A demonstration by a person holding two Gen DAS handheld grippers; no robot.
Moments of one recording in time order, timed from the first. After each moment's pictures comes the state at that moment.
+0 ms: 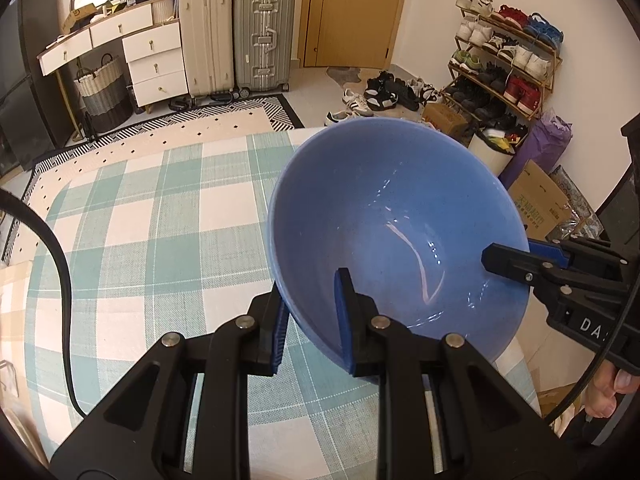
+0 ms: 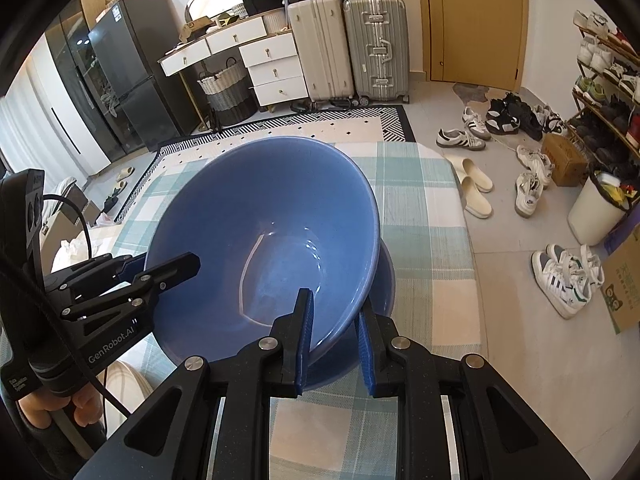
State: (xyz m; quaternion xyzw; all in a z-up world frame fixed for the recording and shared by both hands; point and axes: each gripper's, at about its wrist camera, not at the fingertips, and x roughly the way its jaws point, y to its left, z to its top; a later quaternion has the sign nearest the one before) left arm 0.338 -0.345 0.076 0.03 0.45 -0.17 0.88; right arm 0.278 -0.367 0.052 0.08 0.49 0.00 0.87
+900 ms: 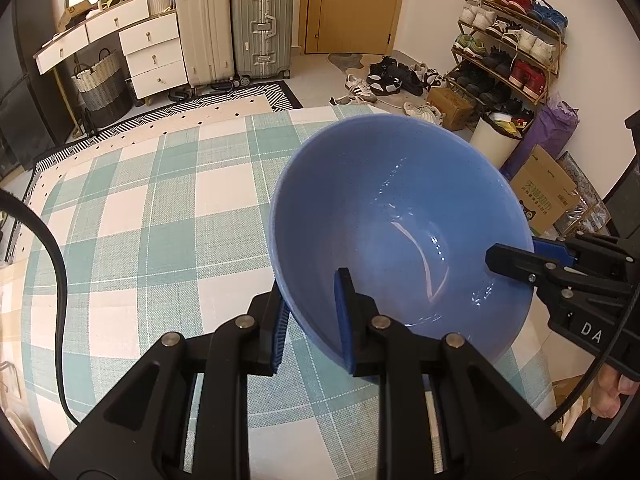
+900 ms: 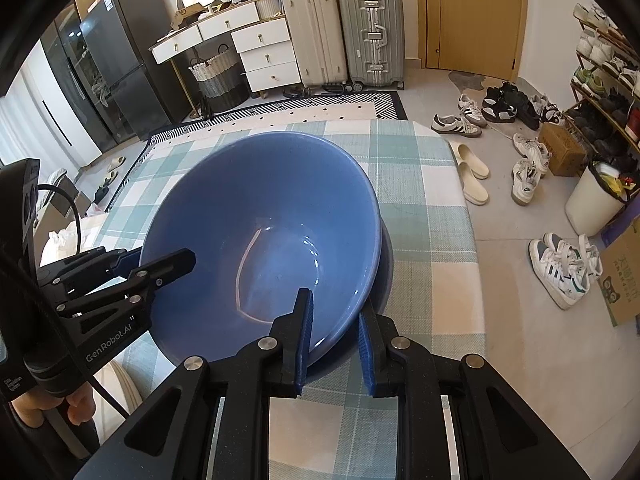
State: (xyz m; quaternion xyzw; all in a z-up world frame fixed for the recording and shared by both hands) left arm 0.366 -0.339 0.027 0.04 0.46 -0.17 0.87; right arm 0.285 -0.372 0.017 0.08 0.51 -0.01 0.85
